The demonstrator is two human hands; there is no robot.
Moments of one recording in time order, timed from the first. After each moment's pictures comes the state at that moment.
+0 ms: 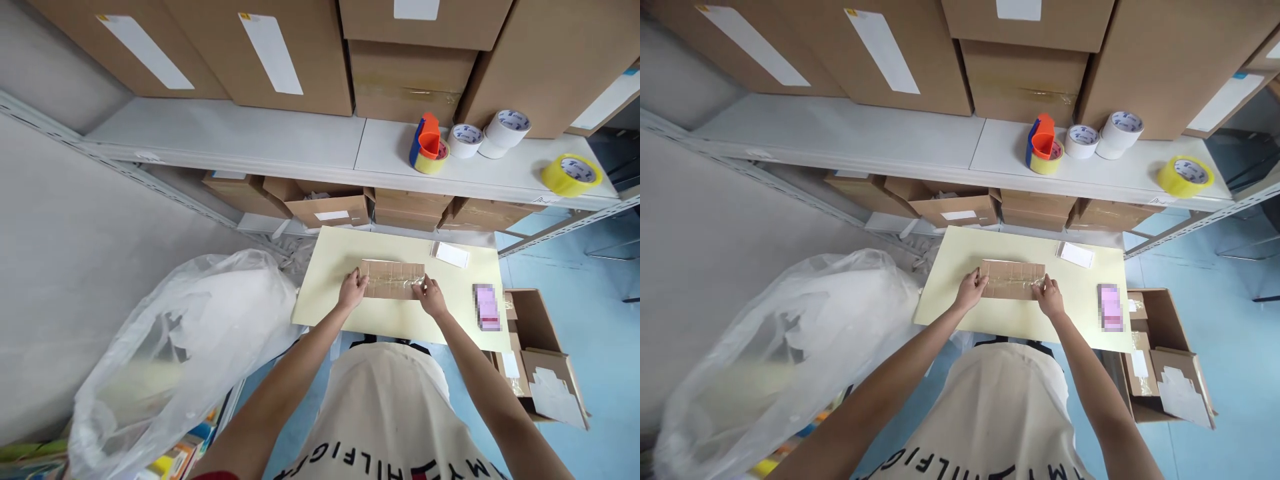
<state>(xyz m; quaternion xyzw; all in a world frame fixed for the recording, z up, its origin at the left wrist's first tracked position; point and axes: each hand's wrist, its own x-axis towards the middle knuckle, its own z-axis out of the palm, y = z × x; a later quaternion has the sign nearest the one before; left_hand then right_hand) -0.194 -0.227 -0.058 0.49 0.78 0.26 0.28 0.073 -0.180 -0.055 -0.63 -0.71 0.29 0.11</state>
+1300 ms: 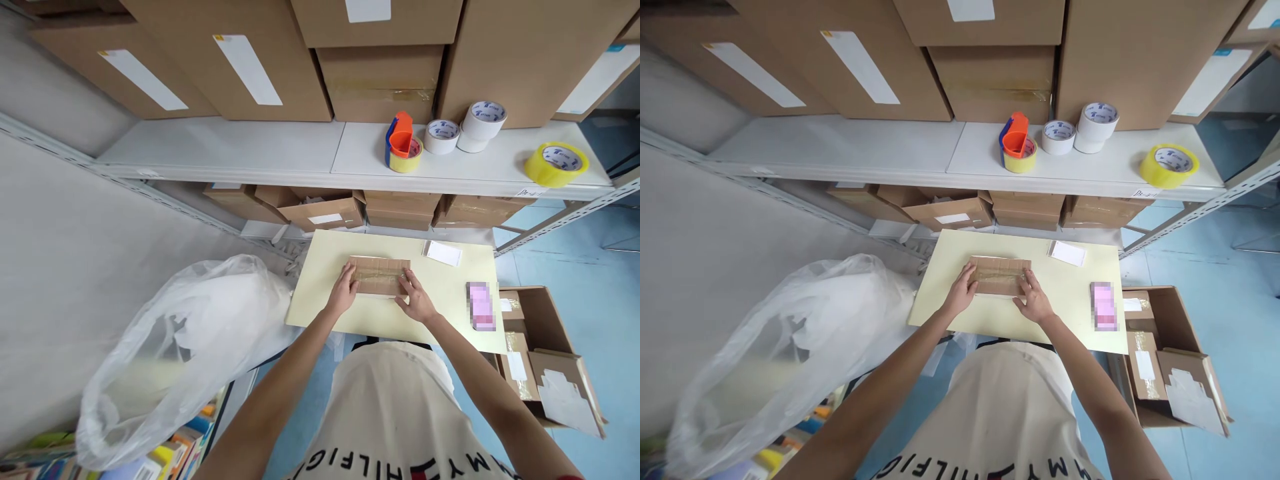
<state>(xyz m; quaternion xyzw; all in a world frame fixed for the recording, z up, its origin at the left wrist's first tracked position) -0.186 -0.227 -0.057 0.61 0.72 0.26 0.22 0.085 -0.180 -0.057 -0.43 -0.82 0.33 0.17</state>
